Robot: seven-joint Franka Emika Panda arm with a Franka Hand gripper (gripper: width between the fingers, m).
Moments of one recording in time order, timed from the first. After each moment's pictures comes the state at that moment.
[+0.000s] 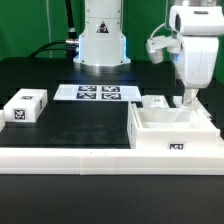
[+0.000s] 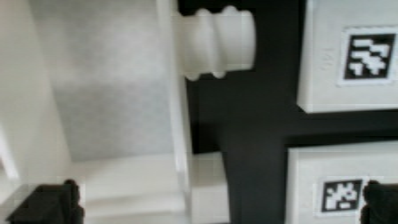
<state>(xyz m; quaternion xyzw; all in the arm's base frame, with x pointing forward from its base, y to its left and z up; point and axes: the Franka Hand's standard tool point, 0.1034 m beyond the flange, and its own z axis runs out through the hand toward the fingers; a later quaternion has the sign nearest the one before) 0.499 0.137 0.070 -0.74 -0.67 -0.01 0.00</state>
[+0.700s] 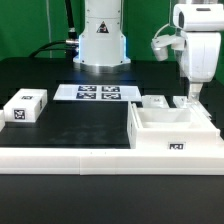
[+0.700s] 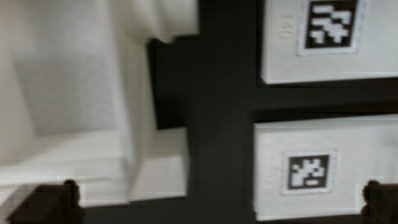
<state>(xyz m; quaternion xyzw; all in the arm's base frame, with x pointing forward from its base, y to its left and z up) 0.458 0.169 0.066 -0.74 -0.67 -0.03 0.01</state>
